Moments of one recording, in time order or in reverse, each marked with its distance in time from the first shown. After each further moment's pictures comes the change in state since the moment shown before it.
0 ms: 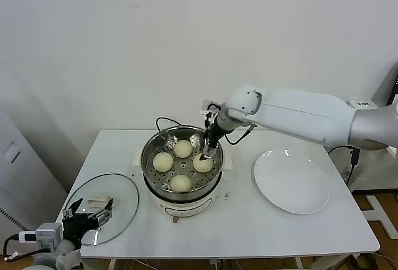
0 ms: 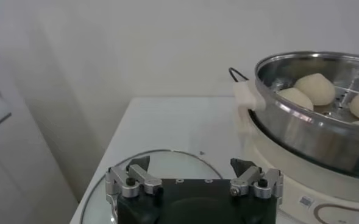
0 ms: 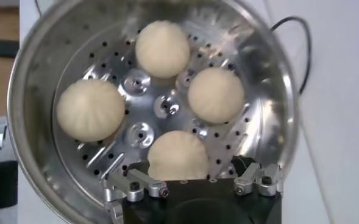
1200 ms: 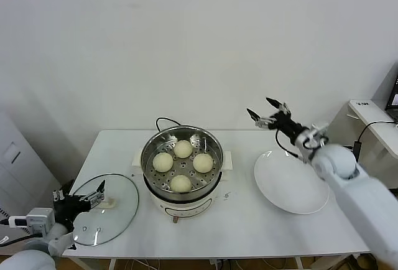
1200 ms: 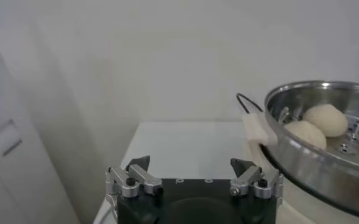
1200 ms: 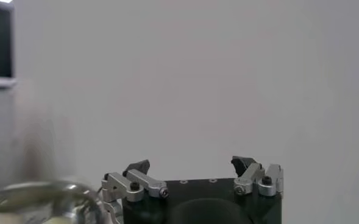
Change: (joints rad) left arm -0.080 0.014 -0.048 0.000 0.080 -0.007 0.045; right arm -1.395 -0.211 1.605 0.221 -0.209 0.607 0.361
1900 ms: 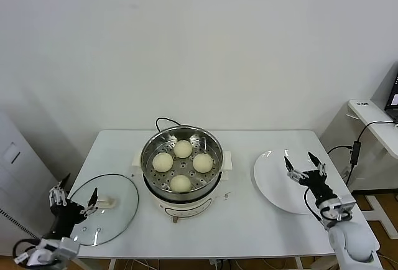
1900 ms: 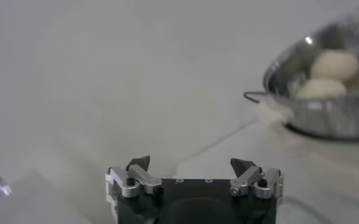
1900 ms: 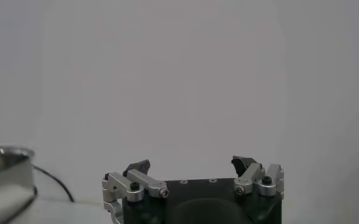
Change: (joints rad) left arm 0.124 -0.013 0.040 0.118 0.963 -0.312 0.160; right arm -0.458 0.382 0.501 0.028 -0.392 0.076 -0.019
